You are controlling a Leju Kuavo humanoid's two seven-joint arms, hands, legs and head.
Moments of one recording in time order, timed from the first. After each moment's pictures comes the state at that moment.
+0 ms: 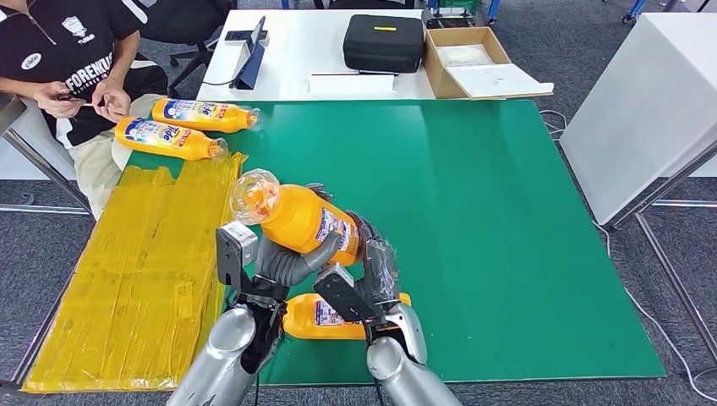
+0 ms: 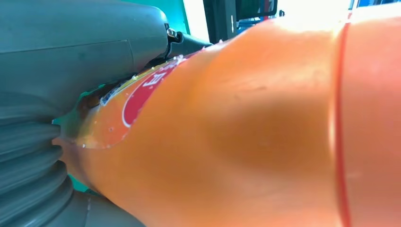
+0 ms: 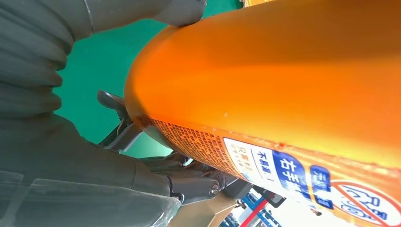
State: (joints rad) left arm -0.24 -0.20 -0.32 -1.32 0.04 -0.01 -0.40; right arm -0.32 0.29 0.55 -0.81 0.66 -0.47 -0.35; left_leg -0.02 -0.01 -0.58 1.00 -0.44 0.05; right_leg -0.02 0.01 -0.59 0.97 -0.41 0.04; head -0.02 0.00
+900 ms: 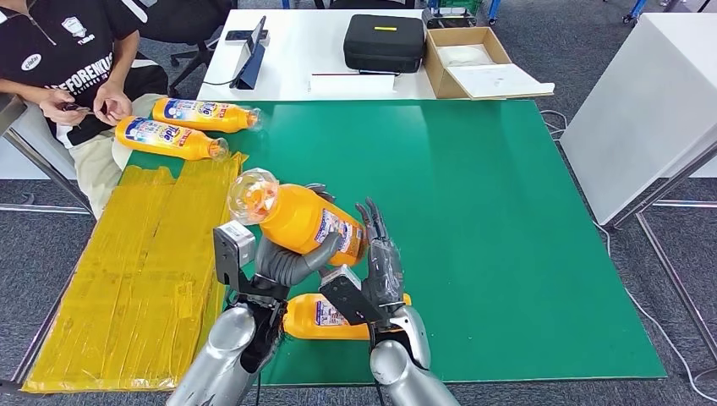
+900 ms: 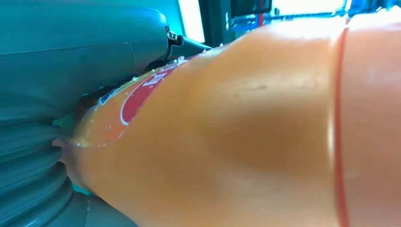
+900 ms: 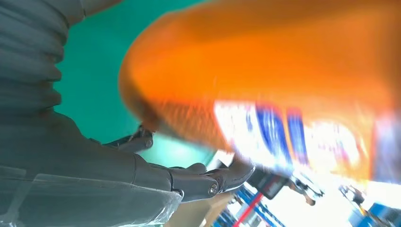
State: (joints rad) left arm -0.24 -0.20 -0.32 -1.33 0.05 -0.01 -0.41; right arm -0.25 0.28 0.53 -0.96 0.66 -0.47 -0.35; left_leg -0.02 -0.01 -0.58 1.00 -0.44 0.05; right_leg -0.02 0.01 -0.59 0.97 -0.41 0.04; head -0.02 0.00
